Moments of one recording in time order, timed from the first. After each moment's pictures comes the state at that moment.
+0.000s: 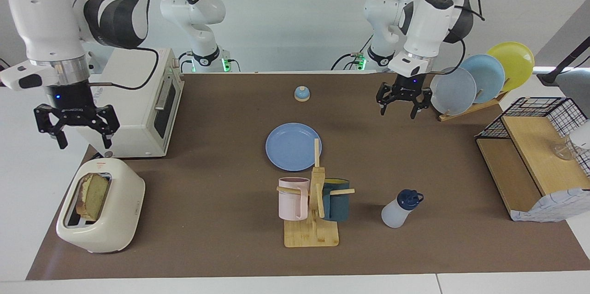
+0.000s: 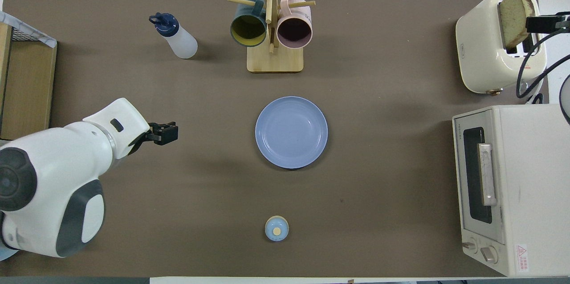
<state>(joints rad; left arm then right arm) -0.32 -0.25 -0.02 -2.41 -0.01 2.54 -0.11 -0.09 0.13 -0.08 -1.70 -0.04 2.33 -0.17</state>
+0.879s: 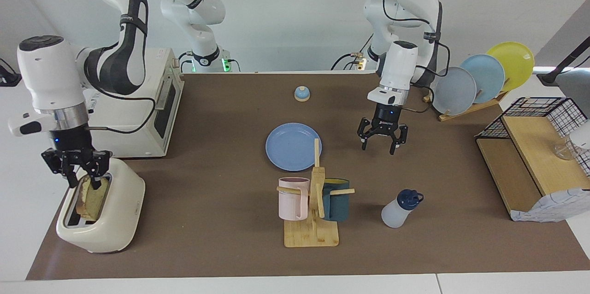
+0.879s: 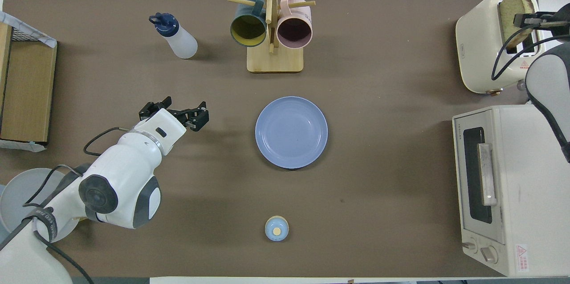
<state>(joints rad) -0.35 0.10 -0.02 -2.51 -0.02 3.33 -0.13 -0.12 0.28 -0.08 -1.69 0.04 2.46 -0.17</state>
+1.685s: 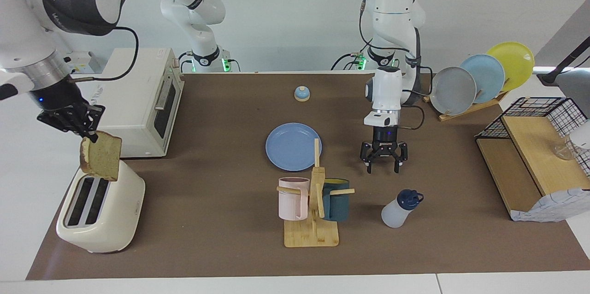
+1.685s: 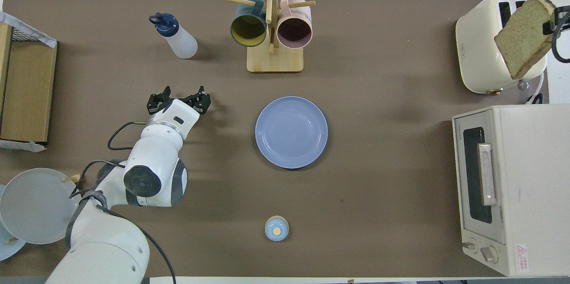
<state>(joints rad) -0.97 0.44 0.56 -2.35 -0.31 3.48 -0.13 -0.08 0.30 -0.05 -1.21 0.05 1.66 -0.19</state>
